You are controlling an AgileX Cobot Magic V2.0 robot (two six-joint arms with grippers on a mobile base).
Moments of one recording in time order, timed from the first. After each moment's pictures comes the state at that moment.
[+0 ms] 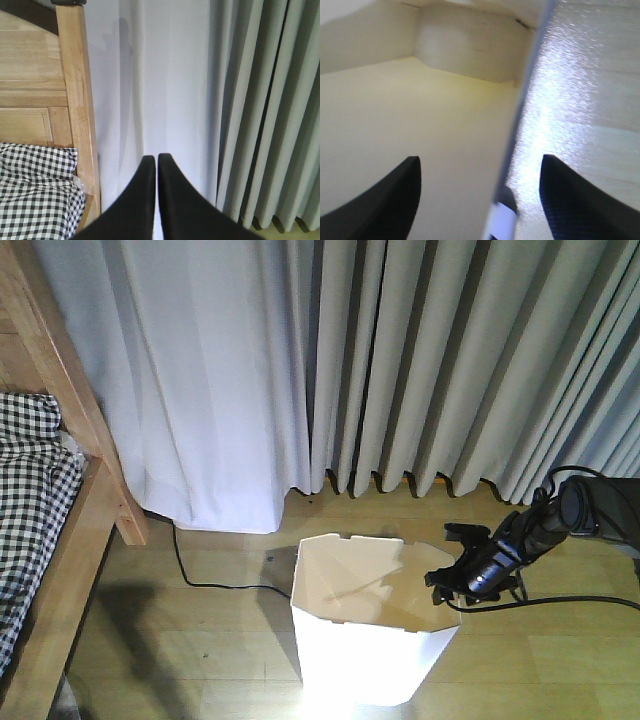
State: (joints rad) left arm 0.01 -0.02 0.03 -0.01 0.14 -0.05; right arm -0.06 2.97 -1.65 0.61 0.39 -0.67
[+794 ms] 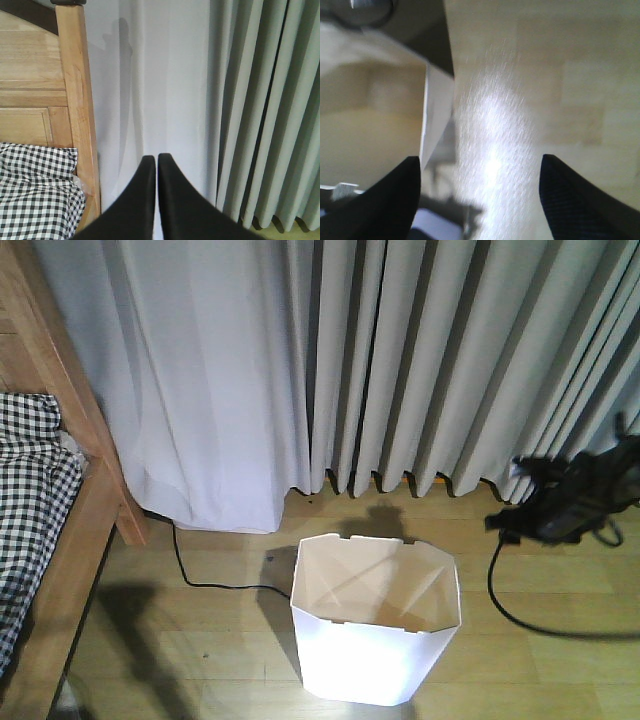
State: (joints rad) left arm 0.01 -0.02 0.03 -0.01 0.14 -0.05; right arm -0.14 2.33 -1.14 0.19 0.21 -0.31
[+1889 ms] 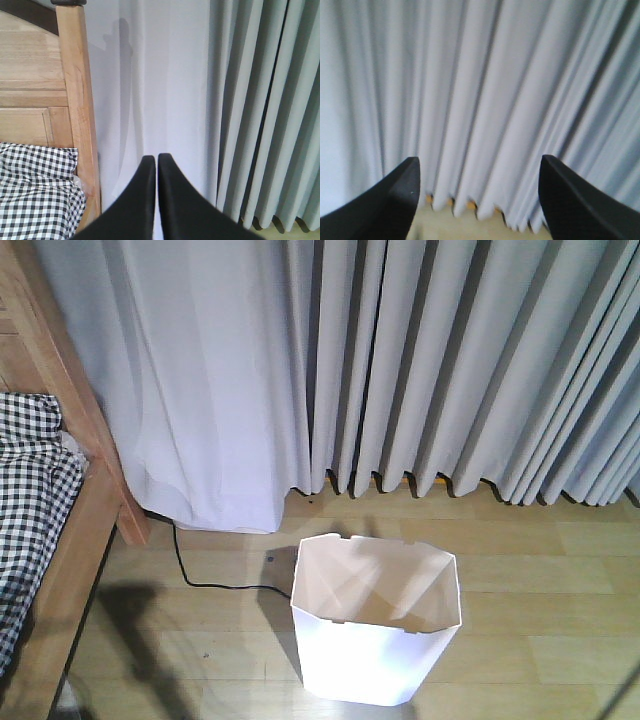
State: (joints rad) left arm 0.01 -0.02 0.03 -0.01 0.14 -0.05; right arm -0.06 0.59 -0.46 0.19 0.17 -0.38
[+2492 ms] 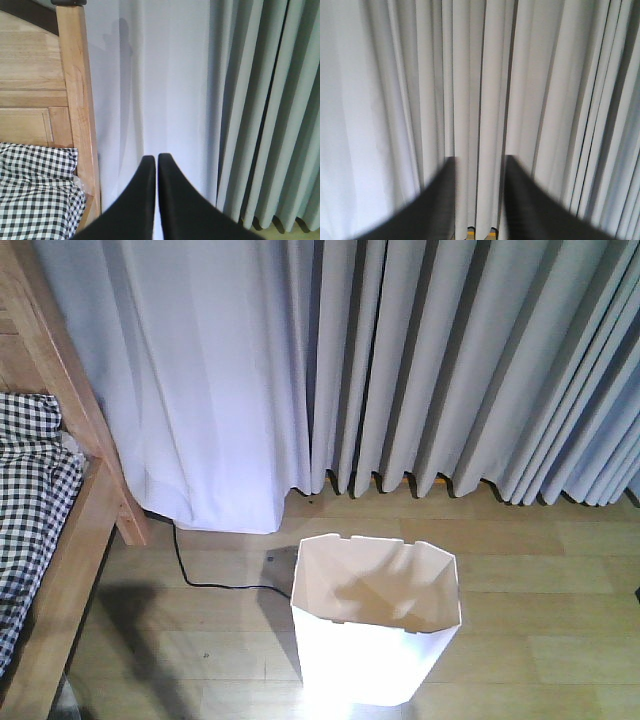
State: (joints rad) left arm 0.01 -0.02 0.03 -0.01 0.14 -0.05; right arm -0.02 0.26 -0.21 0.39 0.12 -0.38
